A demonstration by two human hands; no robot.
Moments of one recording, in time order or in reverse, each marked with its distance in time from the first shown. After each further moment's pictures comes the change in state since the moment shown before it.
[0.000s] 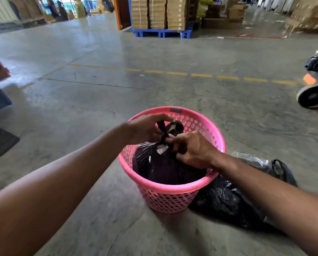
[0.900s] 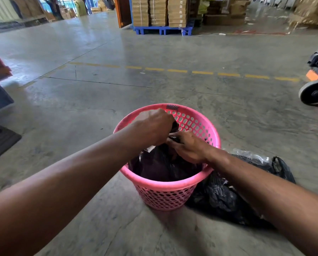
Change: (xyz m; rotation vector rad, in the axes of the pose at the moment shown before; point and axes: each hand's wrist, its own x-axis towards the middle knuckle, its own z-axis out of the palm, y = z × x) left_hand -0.014 0.018 0.044 1.620 0.392 0.229; right_hand 0.009 -0.006 0.009 0.104 -0.109 0.088
